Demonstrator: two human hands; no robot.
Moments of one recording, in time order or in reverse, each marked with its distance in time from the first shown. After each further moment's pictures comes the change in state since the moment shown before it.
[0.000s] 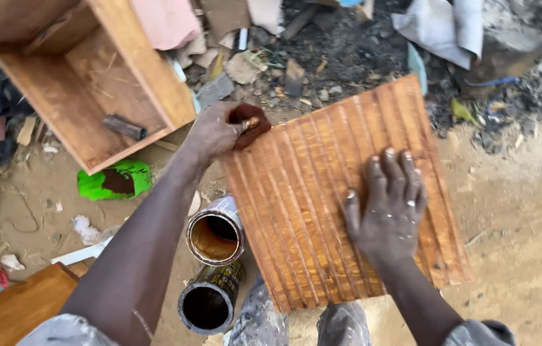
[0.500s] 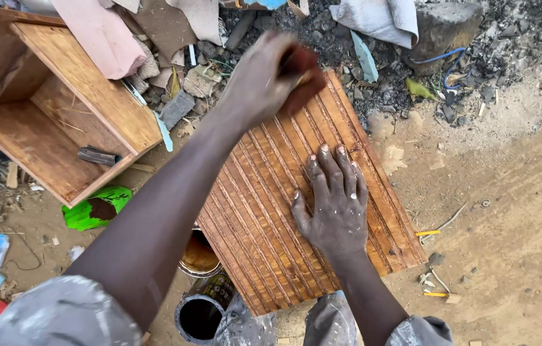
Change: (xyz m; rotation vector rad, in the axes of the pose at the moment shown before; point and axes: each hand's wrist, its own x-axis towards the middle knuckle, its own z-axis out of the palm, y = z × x) left_hand 0.037 0.191 0.053 0.119 0.010 0.526; right_hand -0.002 0.009 -0.005 -0.002 -0.160 0.048
